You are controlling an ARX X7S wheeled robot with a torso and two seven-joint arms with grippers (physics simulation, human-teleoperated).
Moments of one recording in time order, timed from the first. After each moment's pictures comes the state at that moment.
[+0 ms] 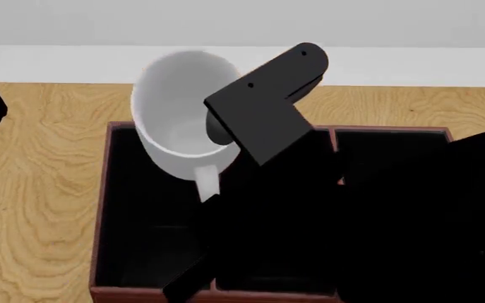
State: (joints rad) left arm -0.75 -0.36 0.07 0.70 -0.34 -0.95 -0.32; right arm 1.46 0.68 -0.83 -0.24 1.94 1.19 0.62
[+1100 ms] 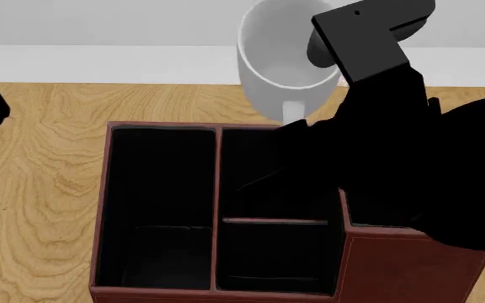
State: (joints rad) left arm -0.74 -0.37 0.06 0.68 -0.36 -0.93 -0.32; right arm 1.54 0.75 -0.84 -0.02 1.83 1.20 0.53
